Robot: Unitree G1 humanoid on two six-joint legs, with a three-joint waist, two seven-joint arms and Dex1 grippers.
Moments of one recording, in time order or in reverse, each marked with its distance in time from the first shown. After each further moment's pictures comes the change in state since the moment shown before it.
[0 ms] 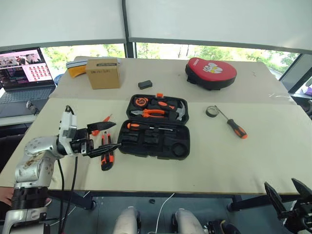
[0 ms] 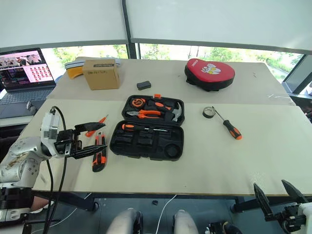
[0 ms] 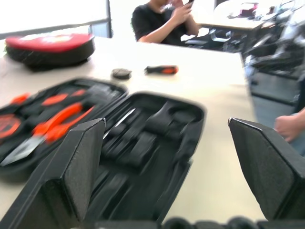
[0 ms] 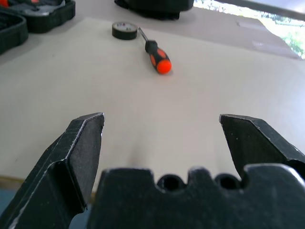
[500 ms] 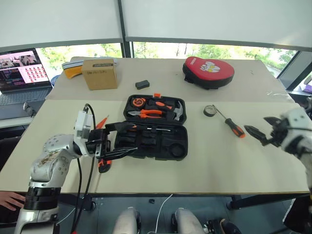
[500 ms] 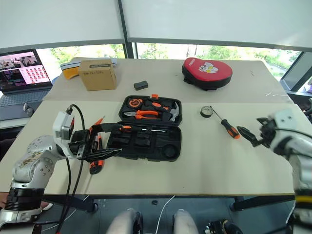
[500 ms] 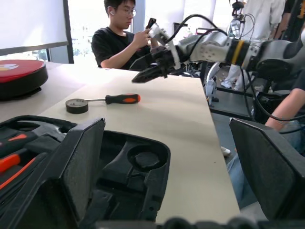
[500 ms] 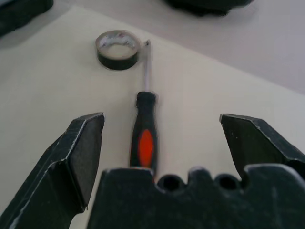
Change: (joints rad) left arm -0.045 -0.078 -0.089 -0.087 -0.019 0.016 0.038; right arm -1.007 -0.459 0.463 0.705 -0.236 0.453 0.068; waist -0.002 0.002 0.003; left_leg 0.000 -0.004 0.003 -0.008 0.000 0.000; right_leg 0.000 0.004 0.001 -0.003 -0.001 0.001
